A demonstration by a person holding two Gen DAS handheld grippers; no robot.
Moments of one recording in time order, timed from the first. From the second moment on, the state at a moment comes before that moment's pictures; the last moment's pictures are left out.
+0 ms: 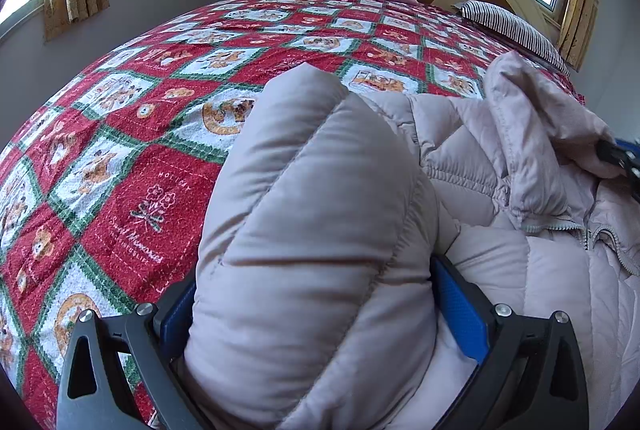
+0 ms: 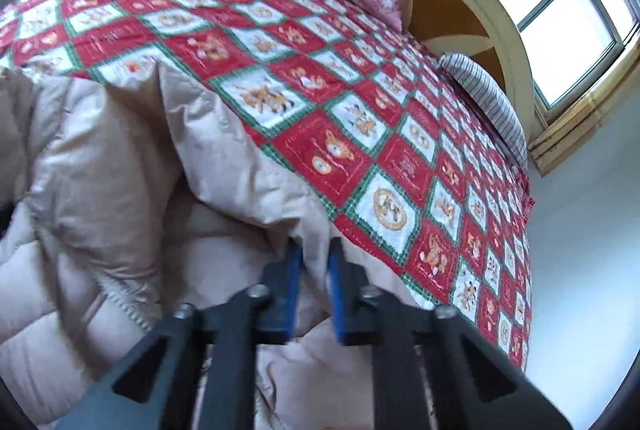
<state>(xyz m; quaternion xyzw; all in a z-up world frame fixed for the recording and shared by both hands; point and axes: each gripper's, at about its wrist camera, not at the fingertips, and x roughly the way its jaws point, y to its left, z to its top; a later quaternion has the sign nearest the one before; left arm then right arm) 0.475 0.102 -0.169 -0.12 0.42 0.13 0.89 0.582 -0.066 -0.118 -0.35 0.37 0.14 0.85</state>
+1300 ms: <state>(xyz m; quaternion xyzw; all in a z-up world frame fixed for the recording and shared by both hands) 0.562 0.023 -0.152 0.06 0.41 0.12 0.90 0.505 -0.095 -0.137 -0.30 0.31 0.20 0.88</state>
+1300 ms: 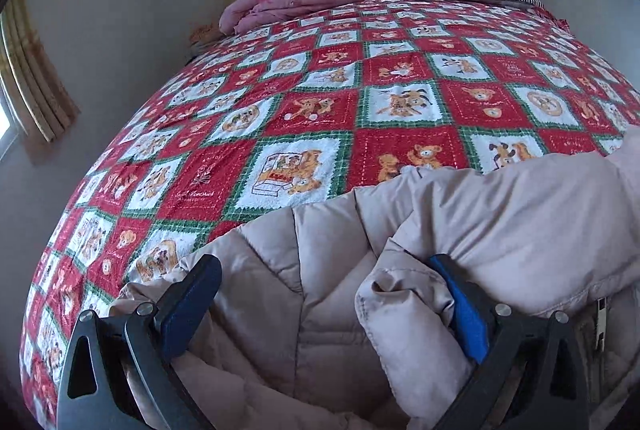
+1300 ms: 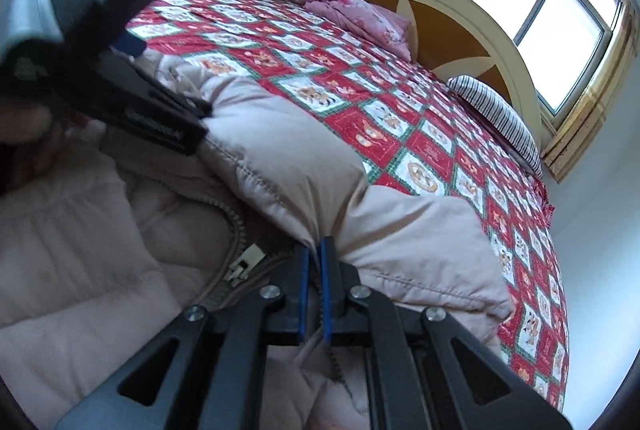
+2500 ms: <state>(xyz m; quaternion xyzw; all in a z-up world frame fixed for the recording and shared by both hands) 0.586 -0.010 -0.166 -0.02 0.45 0.06 0.89 0.567 -0.153 -0.162 -0.03 0.42 0.10 0.90</state>
